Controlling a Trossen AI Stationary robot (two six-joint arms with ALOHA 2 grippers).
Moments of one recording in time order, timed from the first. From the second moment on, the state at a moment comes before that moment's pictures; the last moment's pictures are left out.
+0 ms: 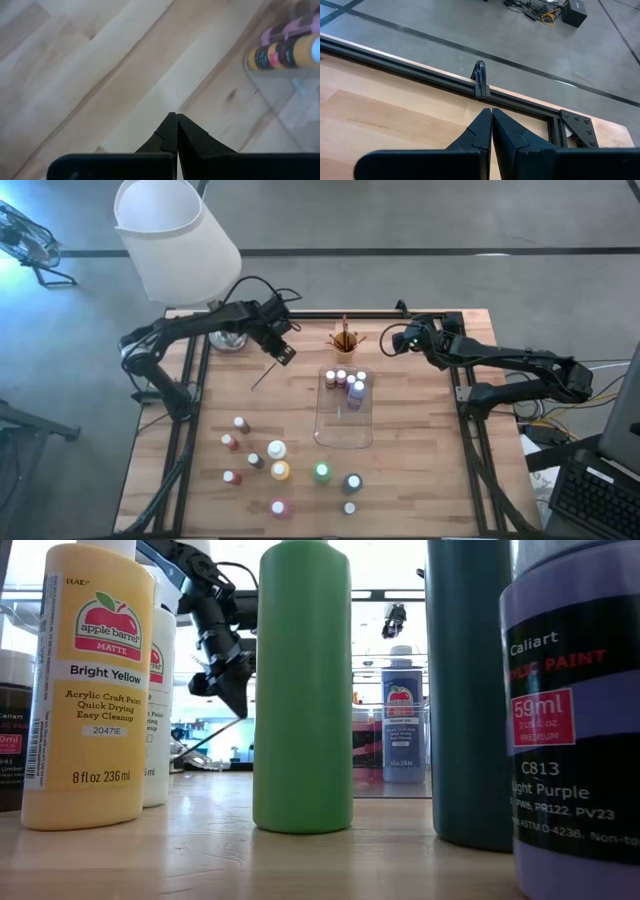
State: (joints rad) left arm 0.58 1.57 1.19 -0.78 0.18 -0.24; right arm -0.51 1.13 0.62 -0.31 0.80 0.44
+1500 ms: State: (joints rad) left arm 0.41 1.67 1.58 -0.18 0.19 -0.09; right arm -0.51 1.13 0.62 -0.31 0.80 0.44
